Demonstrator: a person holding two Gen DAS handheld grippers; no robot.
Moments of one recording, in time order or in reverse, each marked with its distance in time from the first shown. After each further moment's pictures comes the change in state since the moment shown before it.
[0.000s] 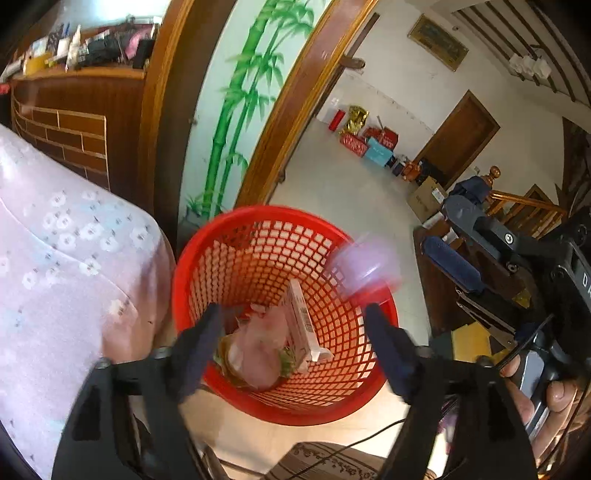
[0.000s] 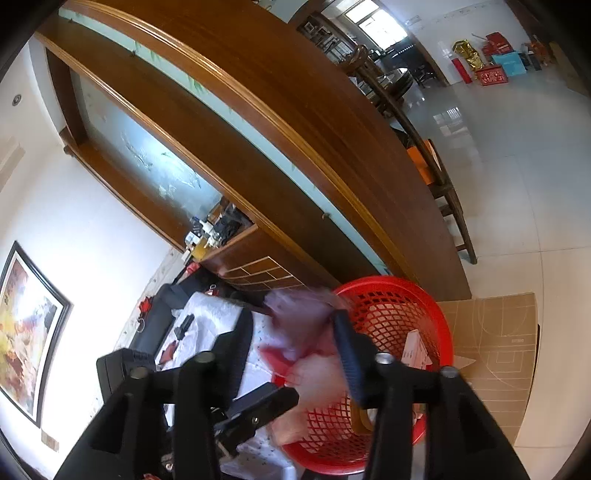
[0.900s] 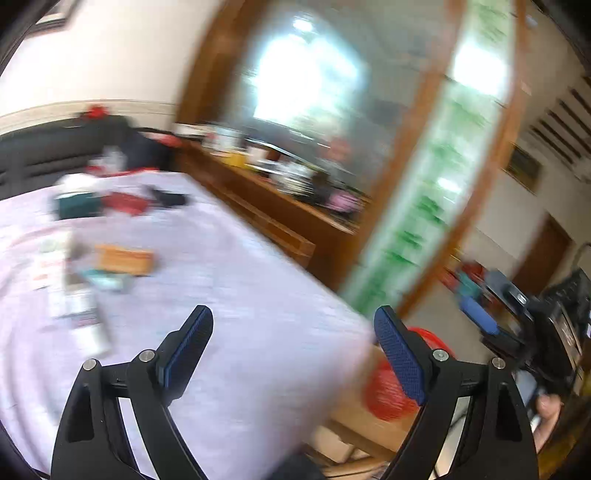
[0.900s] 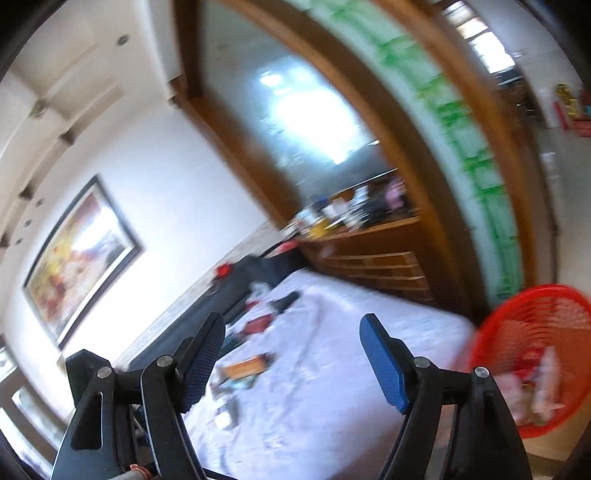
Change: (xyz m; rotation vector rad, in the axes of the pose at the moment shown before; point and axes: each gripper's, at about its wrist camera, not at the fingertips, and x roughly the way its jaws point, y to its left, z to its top) left arm -0.338 0.138 -0.090 -0.265 -0.504 0.427; right arm 0.016 0.219 -0.081 -0.280 0.030 0.330
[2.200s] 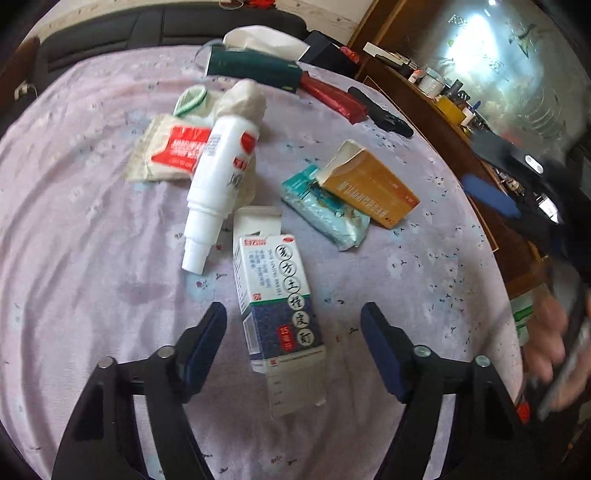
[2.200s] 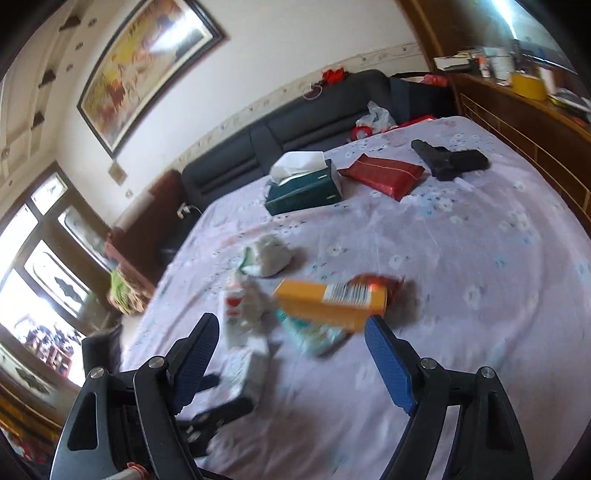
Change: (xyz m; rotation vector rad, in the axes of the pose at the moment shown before) left arm 0.128 0.252 -0.026 -0.412 0.293 0.390; right arm 0.449 0.119 -0.116 -0.380 0.760 0.332
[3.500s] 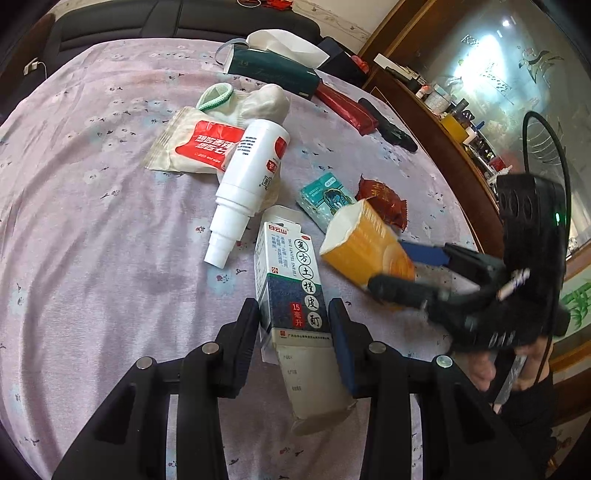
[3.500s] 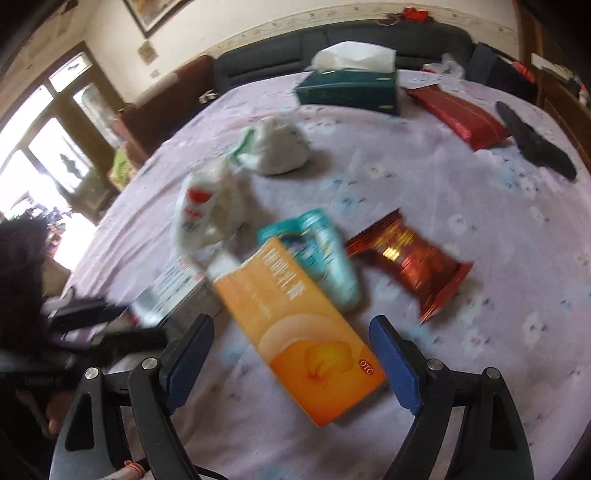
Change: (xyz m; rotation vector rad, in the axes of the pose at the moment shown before) left arm -0.015 0.014 0.000 -0.067 -0.017 -0.031; right arm 0.094 0.001 -0.026 -0.312 0.369 0.045
